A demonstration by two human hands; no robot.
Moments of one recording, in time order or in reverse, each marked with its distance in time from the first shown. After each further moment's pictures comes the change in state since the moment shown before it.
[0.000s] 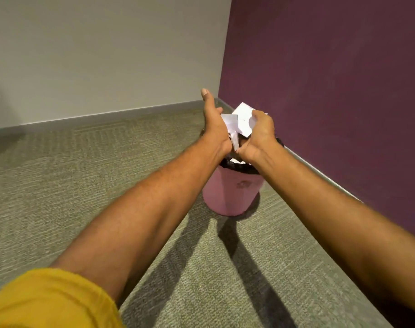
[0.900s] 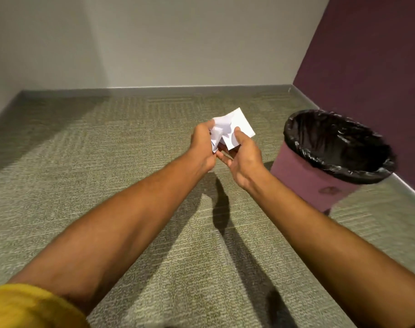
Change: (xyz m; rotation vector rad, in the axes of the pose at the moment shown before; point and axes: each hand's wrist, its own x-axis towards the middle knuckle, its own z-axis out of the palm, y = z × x) left_hand 0.029 0.042 -0.248 0.008 0.330 0.119; right_hand 0.002 0.198 0.109 -0.154 -0.428 0.034
